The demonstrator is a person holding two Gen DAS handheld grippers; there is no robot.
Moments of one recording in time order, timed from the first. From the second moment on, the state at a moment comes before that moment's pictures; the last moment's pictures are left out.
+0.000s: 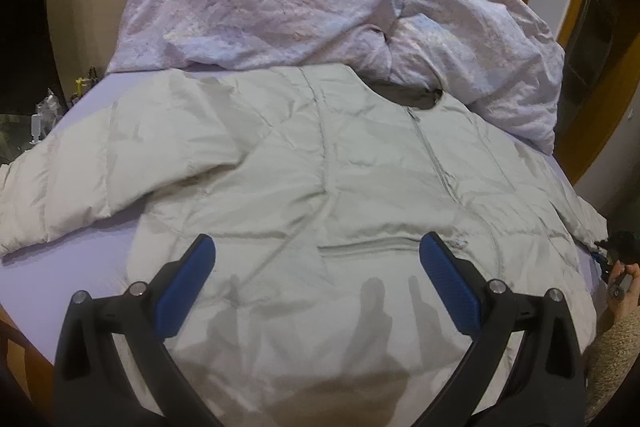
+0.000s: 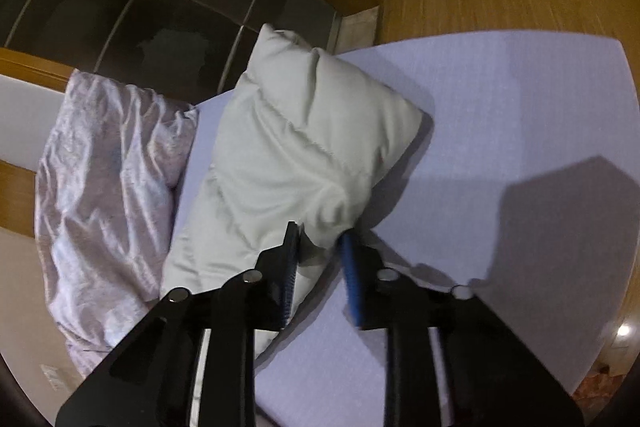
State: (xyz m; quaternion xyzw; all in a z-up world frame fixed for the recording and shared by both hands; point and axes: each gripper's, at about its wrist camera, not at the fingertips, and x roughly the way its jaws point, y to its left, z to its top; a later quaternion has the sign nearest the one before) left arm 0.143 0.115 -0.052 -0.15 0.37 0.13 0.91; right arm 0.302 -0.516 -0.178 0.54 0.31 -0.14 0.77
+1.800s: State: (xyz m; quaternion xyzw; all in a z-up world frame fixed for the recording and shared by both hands) left arm 0.036 0.289 -0.093 -0.35 0.30 0.28 0.84; right arm 0.343 0.004 -0.090 -0.07 0.38 0.23 0.89
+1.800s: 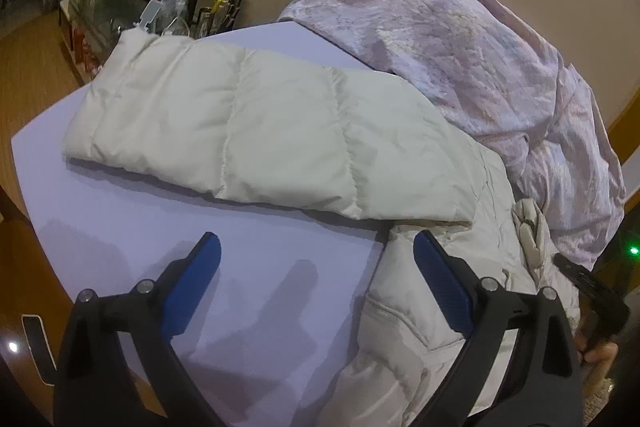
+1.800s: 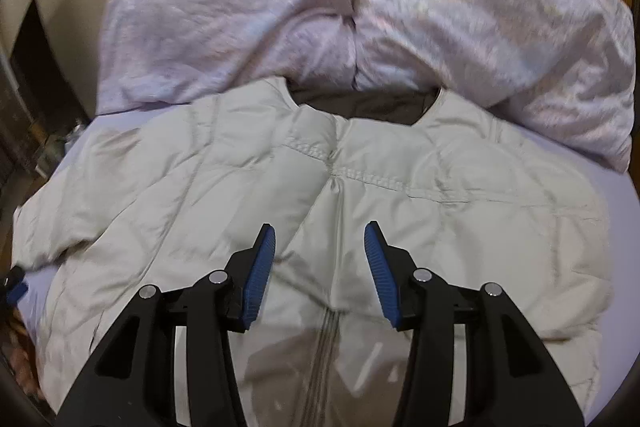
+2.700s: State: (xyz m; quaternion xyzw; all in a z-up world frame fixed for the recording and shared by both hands) left arm -0.024 0.390 -0.125 -0.57 0.16 0.33 0.73; right arm 0.353 0.043 -0.131 -0.11 0.42 0.24 0.87
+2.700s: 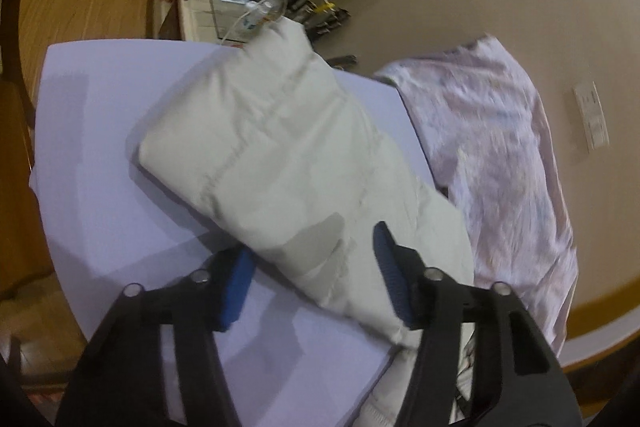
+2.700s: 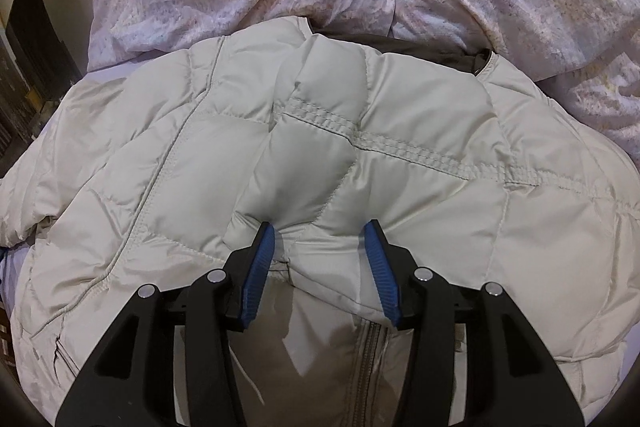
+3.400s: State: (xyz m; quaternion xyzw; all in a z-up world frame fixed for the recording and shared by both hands) left arm 0.078 0.306 0.040 -0.37 0.19 0.20 0.89; right arm 0.352 -0.002 -0.107 0.00 0.46 0.32 0.82
